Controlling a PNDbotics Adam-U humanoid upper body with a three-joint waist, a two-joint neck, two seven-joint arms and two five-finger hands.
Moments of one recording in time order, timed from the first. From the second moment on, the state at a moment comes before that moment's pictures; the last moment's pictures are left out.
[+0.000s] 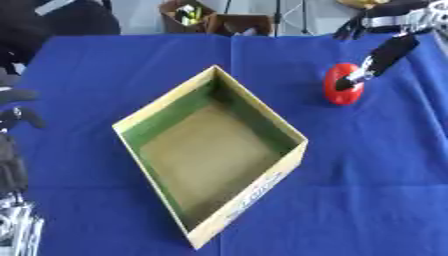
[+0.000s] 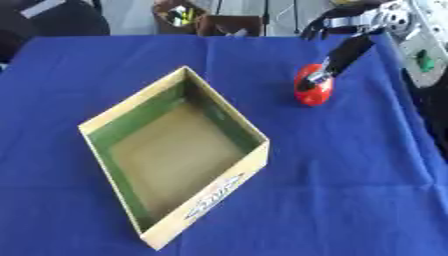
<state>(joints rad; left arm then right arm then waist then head) -0.20 0.10 0.09 -1.98 -0.07 -0.22 0.29 -1.09 -0.57 0.21 -1.13 0.93 -0.17 0.87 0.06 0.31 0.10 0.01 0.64</state>
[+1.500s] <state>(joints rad) -0.20 0.09 0.09 -1.98 -0.07 -0.22 0.27 -1.11 -0.51 0.18 -0.94 1.10 -0.14 0.79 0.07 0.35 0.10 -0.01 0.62</state>
